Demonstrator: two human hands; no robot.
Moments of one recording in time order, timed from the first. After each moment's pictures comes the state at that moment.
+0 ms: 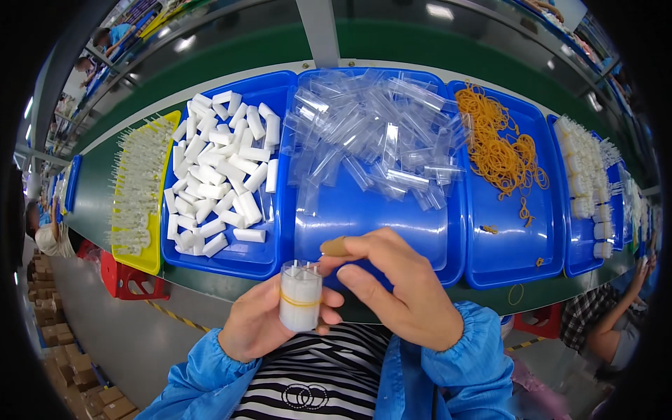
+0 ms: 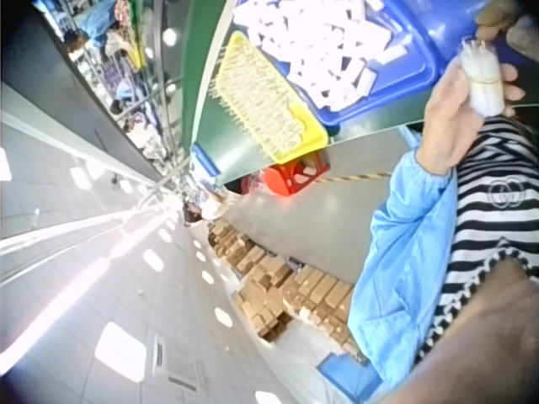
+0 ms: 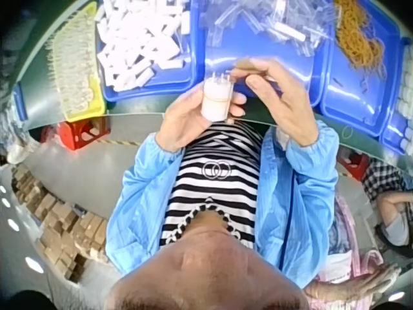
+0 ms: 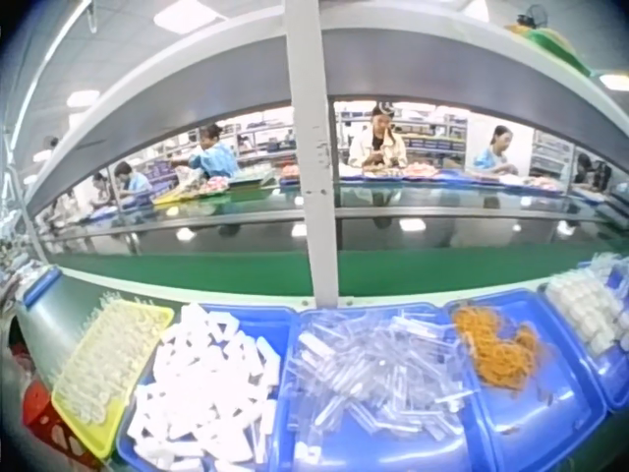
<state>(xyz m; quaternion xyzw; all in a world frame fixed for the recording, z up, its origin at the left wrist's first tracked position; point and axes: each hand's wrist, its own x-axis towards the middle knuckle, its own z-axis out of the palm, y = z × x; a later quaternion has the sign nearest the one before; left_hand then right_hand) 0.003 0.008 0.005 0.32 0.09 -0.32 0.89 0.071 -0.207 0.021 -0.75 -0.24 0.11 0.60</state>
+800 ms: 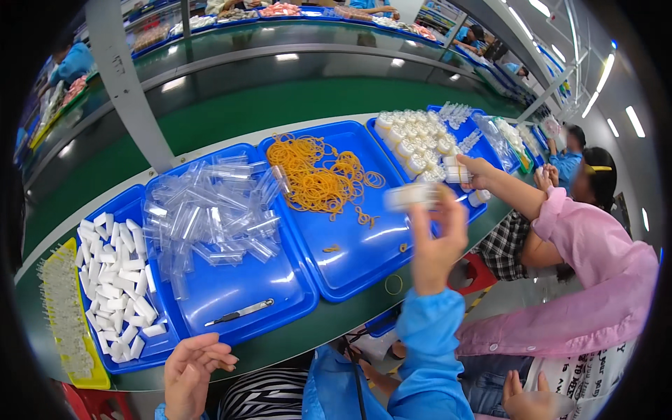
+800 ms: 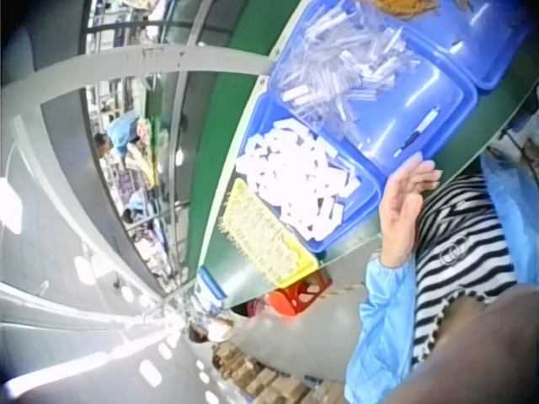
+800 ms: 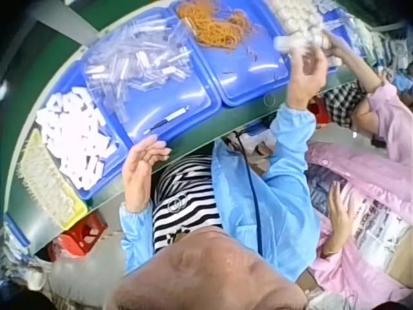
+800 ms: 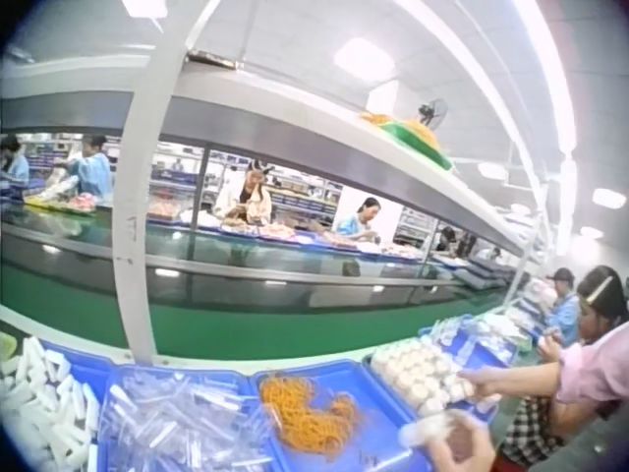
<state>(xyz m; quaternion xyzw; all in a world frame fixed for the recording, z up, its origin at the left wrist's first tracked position) 0.010 -0.005 0.019 0.55 -0.04 -0.26 0.79 0.072 -0.394 0.020 -0.78 0.13 -0.45 0.40</state>
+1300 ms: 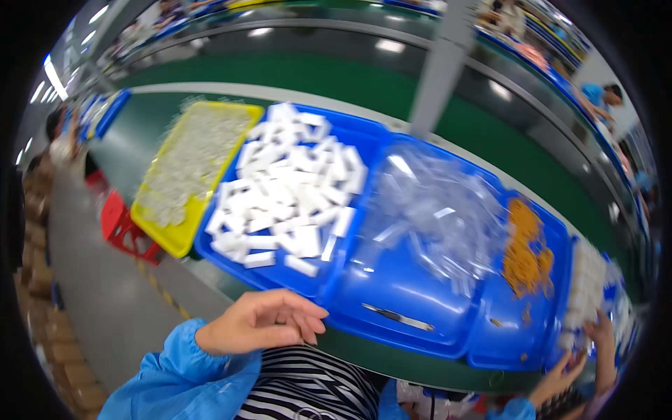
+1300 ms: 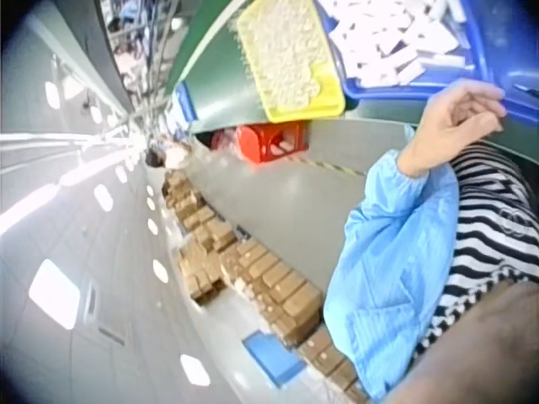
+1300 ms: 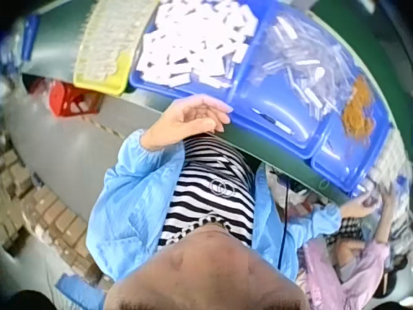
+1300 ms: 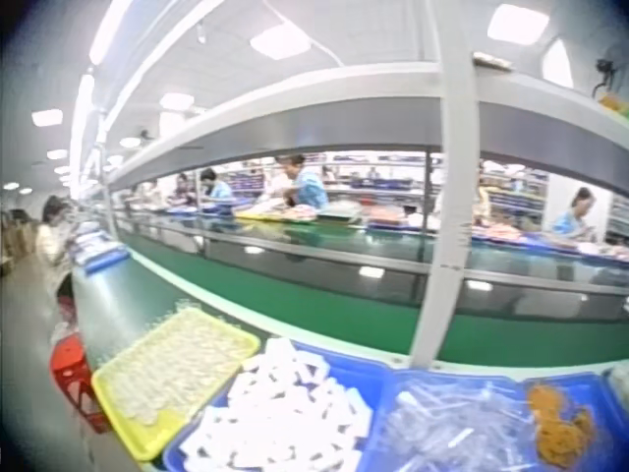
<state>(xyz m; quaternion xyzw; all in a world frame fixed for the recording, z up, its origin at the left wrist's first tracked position) -0.003 0.071 0.022 0.56 -0.01 -0.21 0.80 0.061 -0.551 -0.038 -0.87 0.20 -0.39 0.22</state>
